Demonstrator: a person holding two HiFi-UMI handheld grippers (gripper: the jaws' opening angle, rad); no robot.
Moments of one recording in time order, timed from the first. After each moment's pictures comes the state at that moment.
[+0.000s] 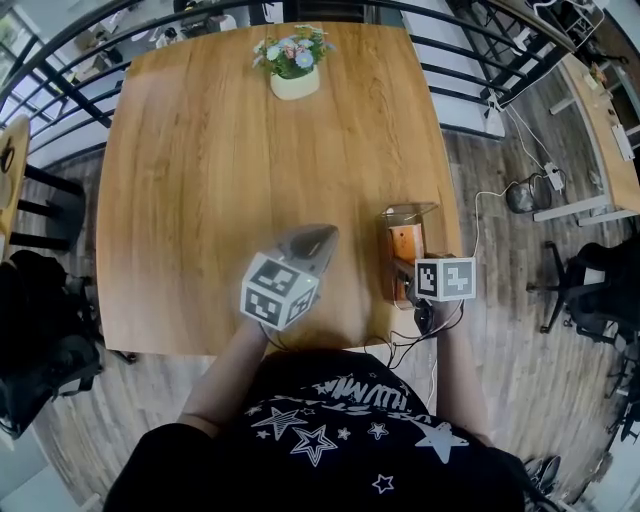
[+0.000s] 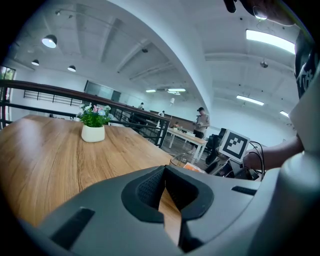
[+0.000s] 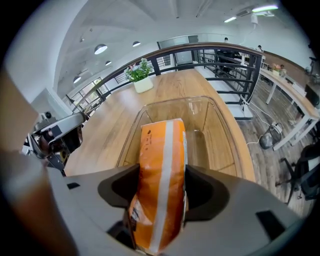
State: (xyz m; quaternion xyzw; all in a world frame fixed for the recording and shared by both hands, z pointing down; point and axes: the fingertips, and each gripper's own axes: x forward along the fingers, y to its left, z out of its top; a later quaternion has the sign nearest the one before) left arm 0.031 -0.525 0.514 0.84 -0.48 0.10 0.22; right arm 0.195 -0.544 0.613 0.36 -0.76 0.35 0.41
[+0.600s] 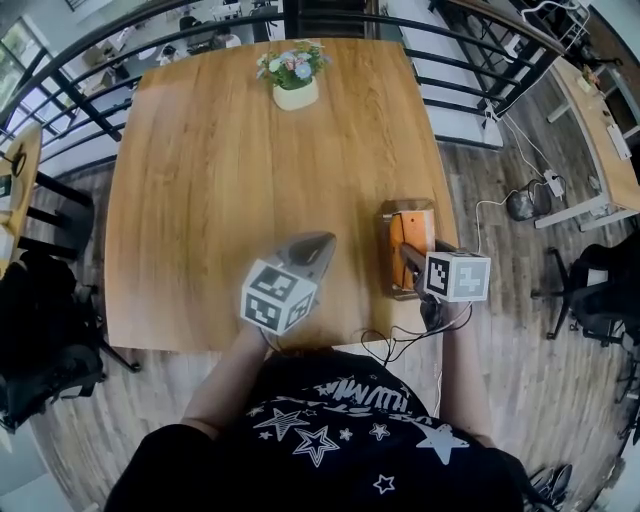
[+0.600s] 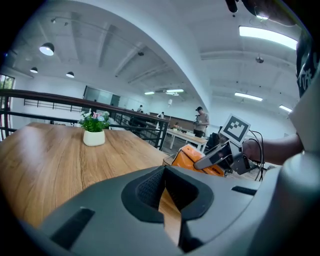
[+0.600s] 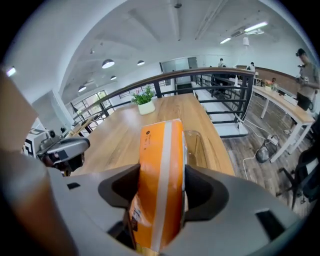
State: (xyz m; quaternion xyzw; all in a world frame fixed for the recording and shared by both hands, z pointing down) left arm 0.049 -0.481 0.500 0.84 -0.49 0.10 0.20; right arm 0.213 -0.542 0.557 0.40 -0.80 0.29 0.33
